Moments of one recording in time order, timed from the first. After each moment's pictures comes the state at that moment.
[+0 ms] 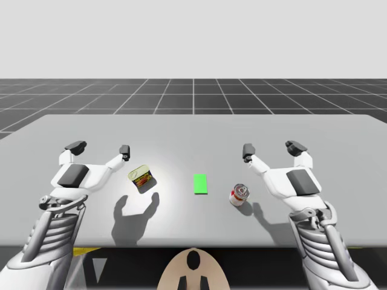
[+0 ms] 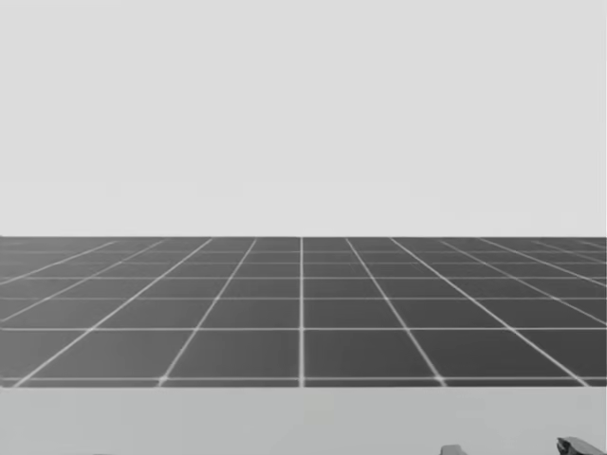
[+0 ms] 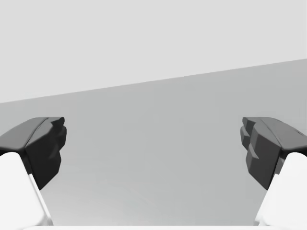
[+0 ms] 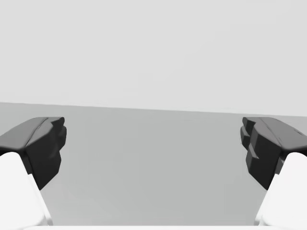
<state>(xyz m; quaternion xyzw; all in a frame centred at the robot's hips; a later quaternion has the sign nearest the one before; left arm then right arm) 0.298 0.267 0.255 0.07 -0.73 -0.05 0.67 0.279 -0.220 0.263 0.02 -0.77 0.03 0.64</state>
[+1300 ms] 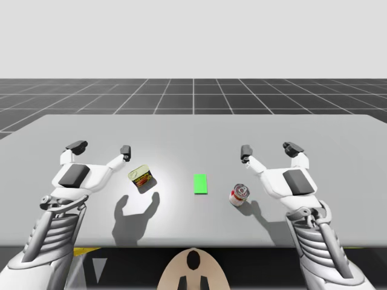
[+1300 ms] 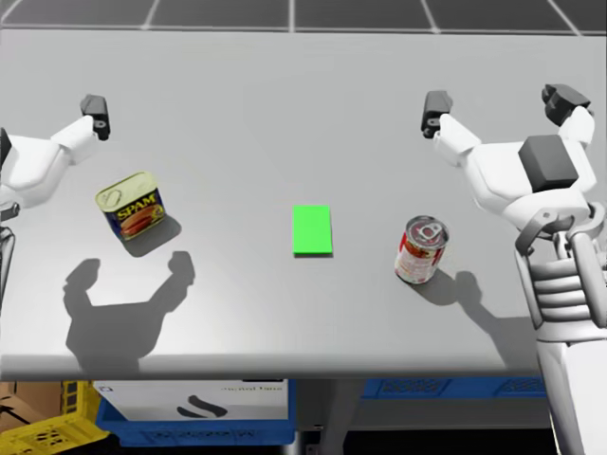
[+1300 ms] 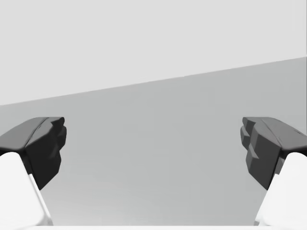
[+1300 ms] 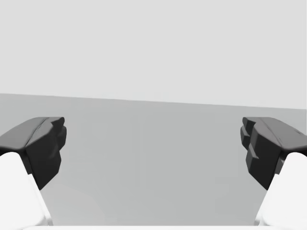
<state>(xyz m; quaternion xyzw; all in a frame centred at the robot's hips) 0.298 0.266 0.255 0.07 -0.73 -0.06 0.67 0.281 -0.218 0.258 0.01 -0.76 0.03 0.64</state>
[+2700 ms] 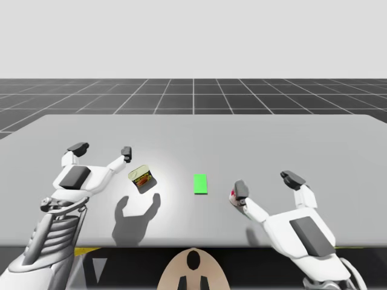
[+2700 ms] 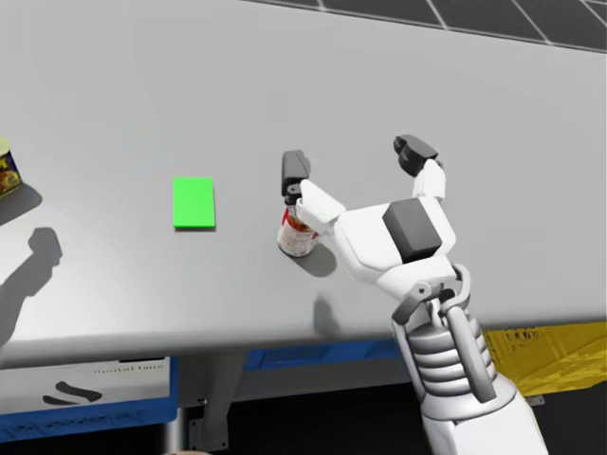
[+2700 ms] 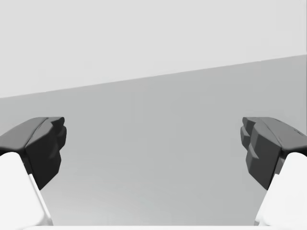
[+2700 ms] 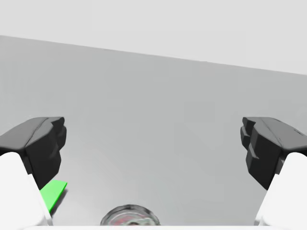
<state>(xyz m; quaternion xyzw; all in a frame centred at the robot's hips) 0.295 0.263 0.253 0.06 -0.73 -0.05 0.68 0.196 -0.199 0.247 0.04 -0.73 0.09 0.68</state>
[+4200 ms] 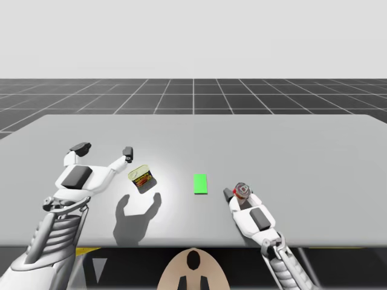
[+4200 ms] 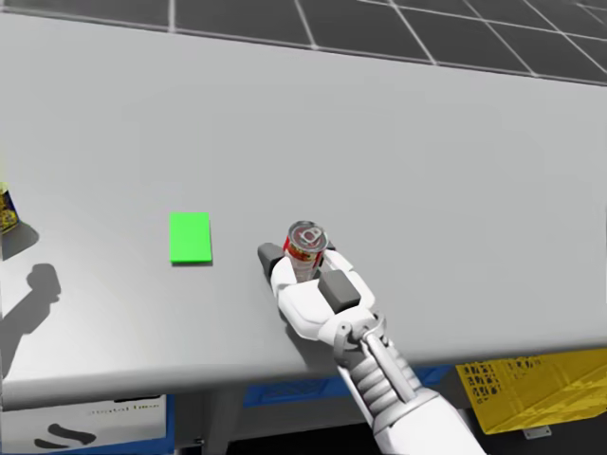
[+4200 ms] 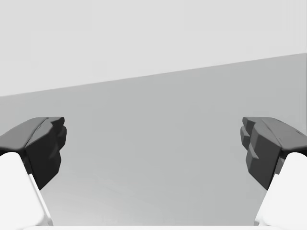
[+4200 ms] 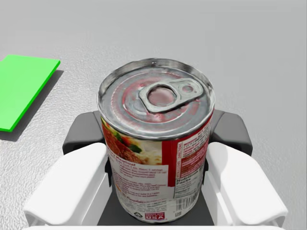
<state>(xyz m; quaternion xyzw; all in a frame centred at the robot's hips) 0.296 0.261 0.252 0.06 -0.73 -0.06 0.68 0.241 -0.190 0.134 0.09 -0.62 0.08 0.77</state>
